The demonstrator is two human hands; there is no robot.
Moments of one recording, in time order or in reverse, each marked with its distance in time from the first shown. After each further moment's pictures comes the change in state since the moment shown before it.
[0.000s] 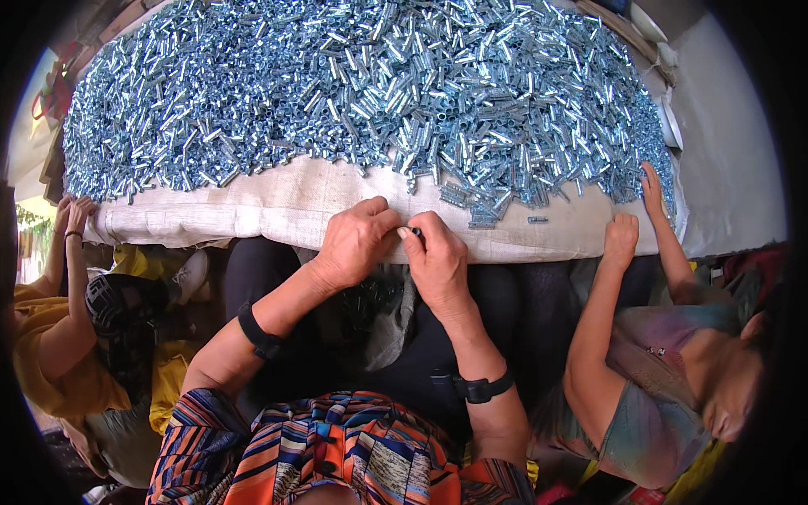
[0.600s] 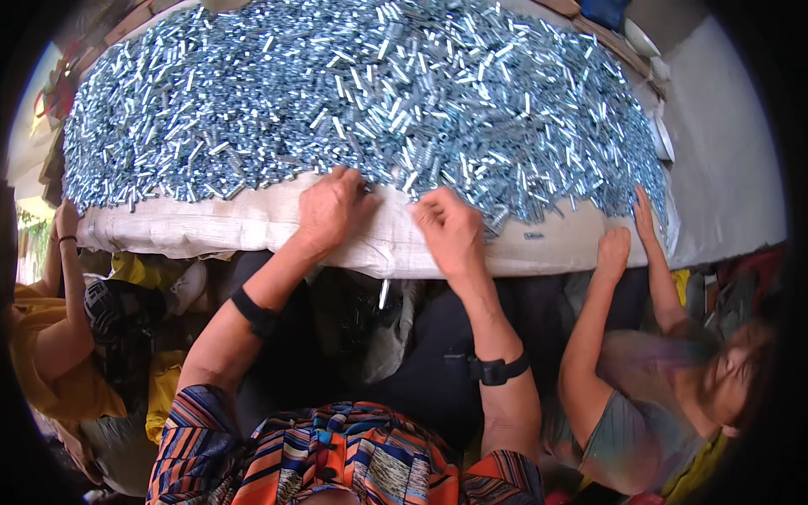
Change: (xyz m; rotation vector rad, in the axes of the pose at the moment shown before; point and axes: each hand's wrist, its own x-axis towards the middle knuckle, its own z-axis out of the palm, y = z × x) left_hand 0.034 -0.046 -0.022 0.226 0.104 -0.308; right_hand 0.058 0.009 -0.011 0.128 -0.040 0.112
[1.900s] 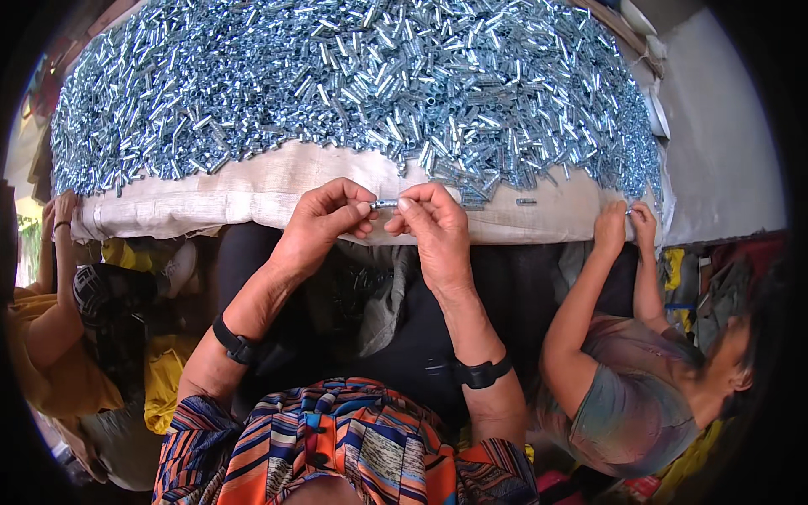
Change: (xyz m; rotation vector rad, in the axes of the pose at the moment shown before) left_hand -0.060 0.031 -0.022 -1.424 -0.421 -0.346; right_hand -0.053 -0.020 0.002 0.799 -0.024 0.295
